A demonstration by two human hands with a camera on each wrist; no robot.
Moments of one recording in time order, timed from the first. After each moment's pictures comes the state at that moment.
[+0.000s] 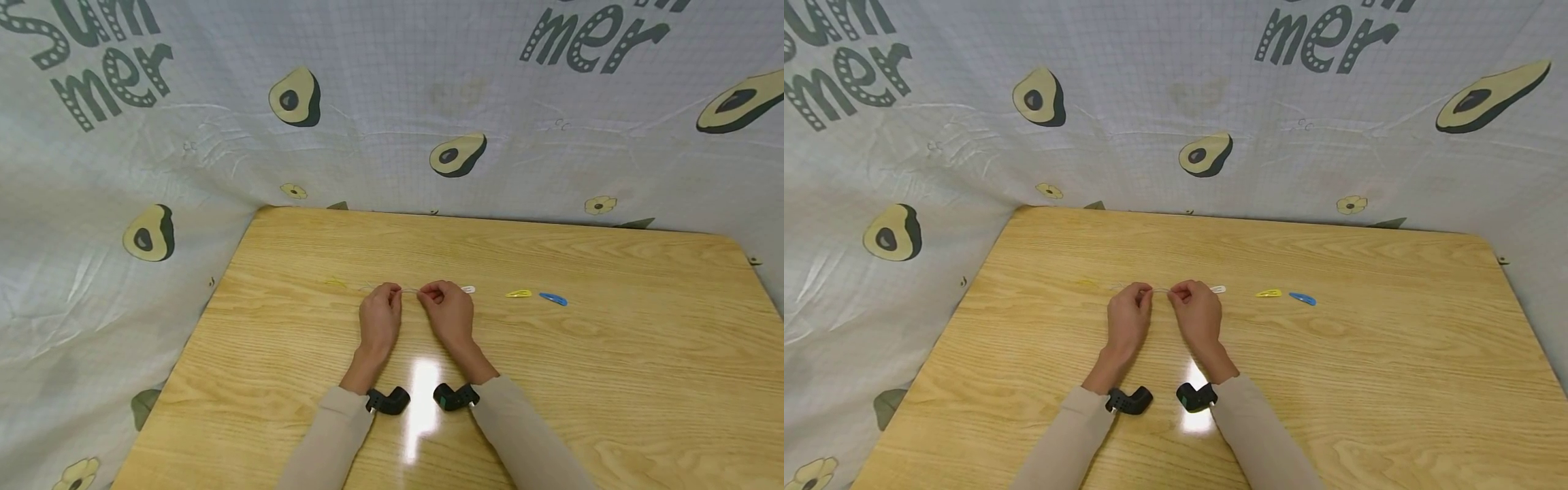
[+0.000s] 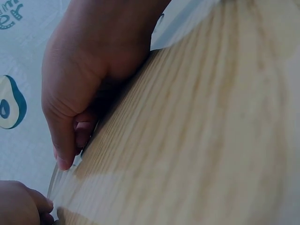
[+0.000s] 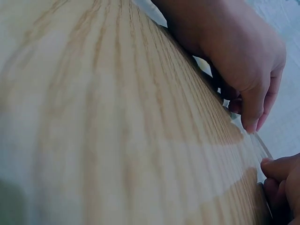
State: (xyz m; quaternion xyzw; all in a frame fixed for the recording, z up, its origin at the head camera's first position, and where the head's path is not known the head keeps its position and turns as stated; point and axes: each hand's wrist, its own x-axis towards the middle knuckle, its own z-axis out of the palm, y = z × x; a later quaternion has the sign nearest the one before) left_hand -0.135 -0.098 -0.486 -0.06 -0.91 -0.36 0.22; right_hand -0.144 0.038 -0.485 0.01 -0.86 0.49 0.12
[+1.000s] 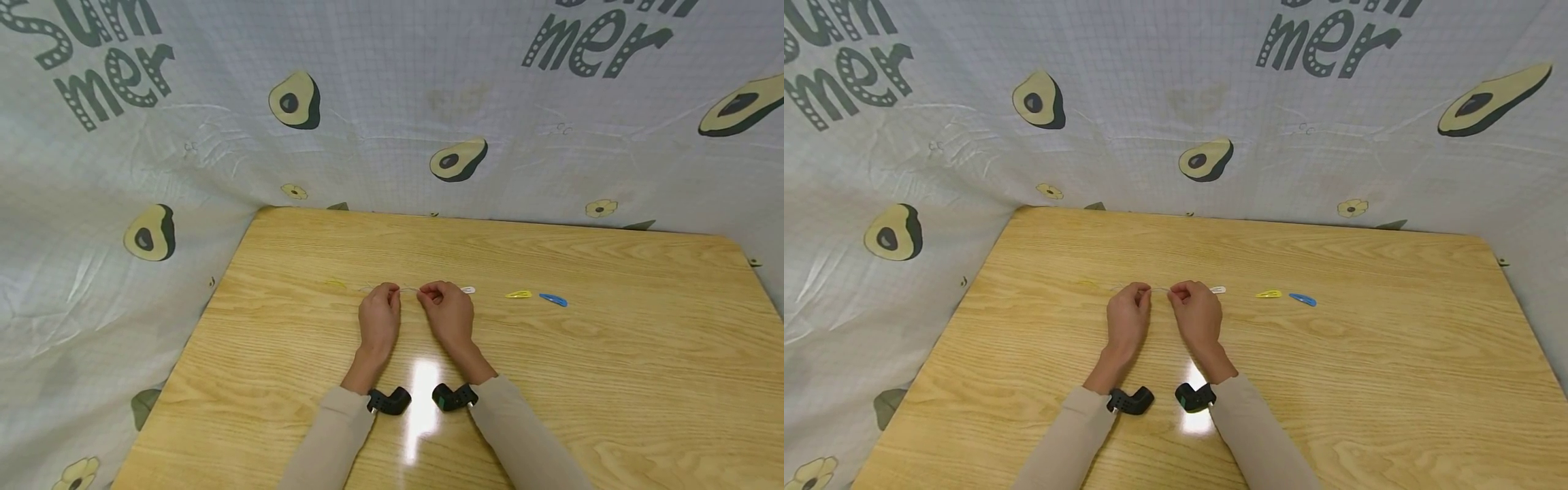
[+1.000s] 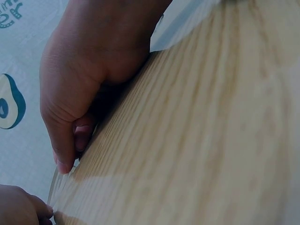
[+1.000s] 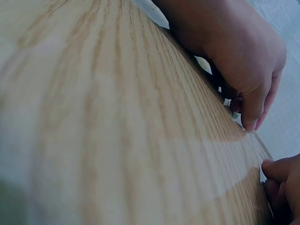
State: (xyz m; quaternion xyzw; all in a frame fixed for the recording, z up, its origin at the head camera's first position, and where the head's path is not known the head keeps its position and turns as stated) left_hand -0.138 -0.096 -0.486 -0.03 -0.91 -0.36 0.22; right_hand -0.146 0.037 -0.482 0.01 -0.88 0.47 0.12
